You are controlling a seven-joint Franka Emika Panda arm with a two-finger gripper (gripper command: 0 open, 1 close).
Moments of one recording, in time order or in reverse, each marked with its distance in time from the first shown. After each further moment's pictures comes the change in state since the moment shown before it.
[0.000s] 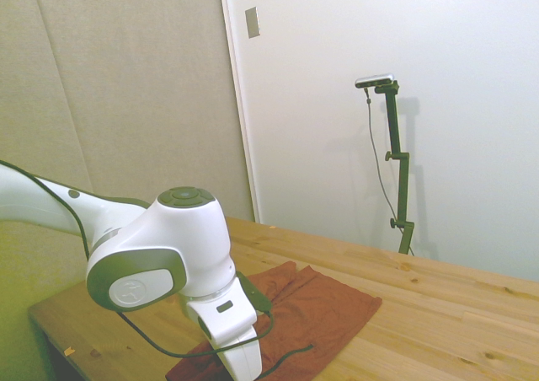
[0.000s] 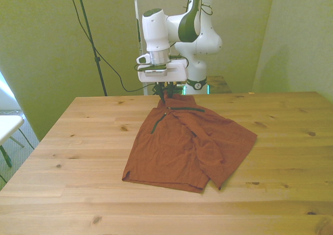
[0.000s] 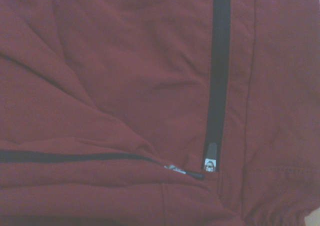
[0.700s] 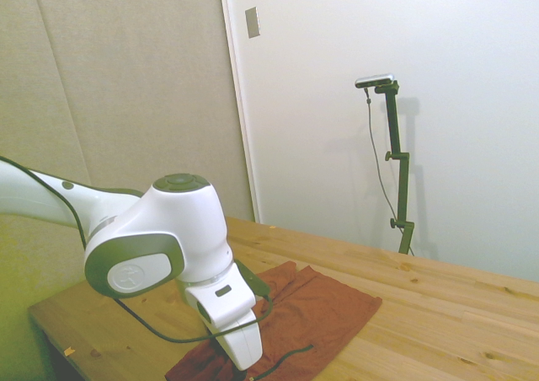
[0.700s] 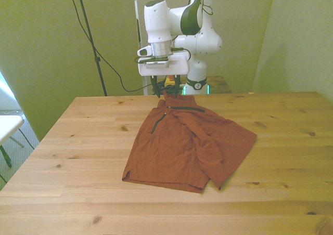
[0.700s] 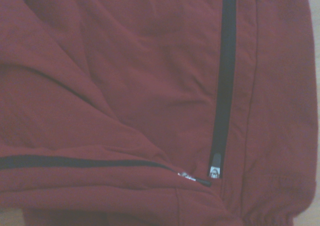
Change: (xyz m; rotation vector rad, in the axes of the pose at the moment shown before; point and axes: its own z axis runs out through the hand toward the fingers) arm -0.010 -0.005 -0.046 0.031 0.048 -0.033
